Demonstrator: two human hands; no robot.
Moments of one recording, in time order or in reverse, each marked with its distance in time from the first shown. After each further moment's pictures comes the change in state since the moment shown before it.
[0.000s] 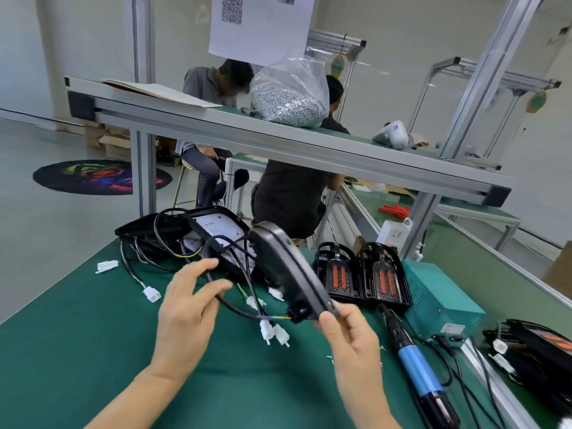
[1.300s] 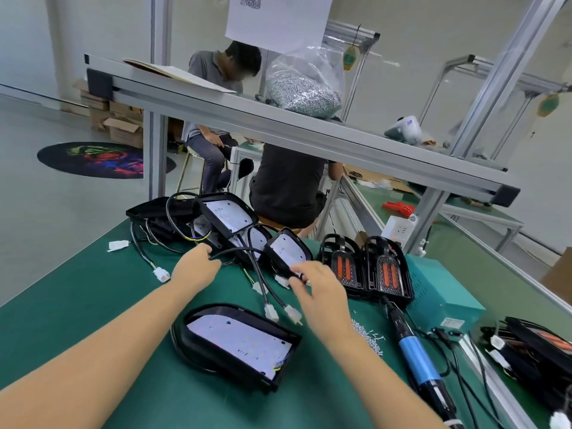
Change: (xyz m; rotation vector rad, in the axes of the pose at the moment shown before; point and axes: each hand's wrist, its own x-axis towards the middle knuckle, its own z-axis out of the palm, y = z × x) left_hand 0.051 -0.070 0.035 0.074 -0.548 -0.814; right_hand 0.049 -0.001 0.035 -0.879 -0.271 -0.203
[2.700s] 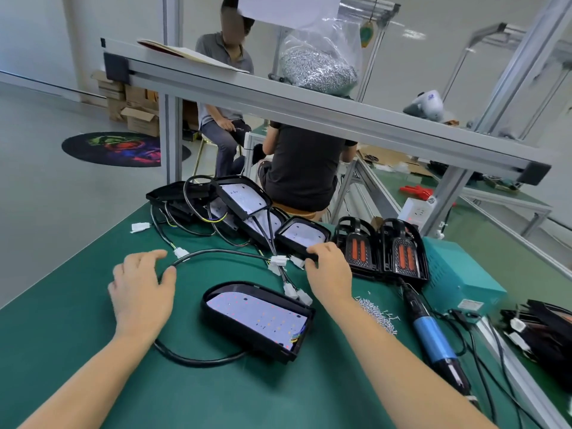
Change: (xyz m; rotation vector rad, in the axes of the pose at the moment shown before) left_hand -0.101 -0.059 -0.041 0.054 0.481 0.041; right_hand 0.024 0.028 0.038 -0.201 -0.070 0.229
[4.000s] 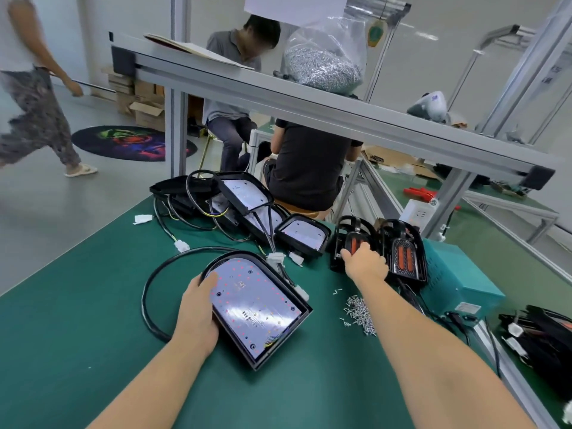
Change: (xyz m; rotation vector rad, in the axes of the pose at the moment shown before) left_hand -0.048 0.042 0.053 -1.262 -0.288 -0.669; right_hand 0.050 0.069 -0.019 -0.253 -0.158 0.477
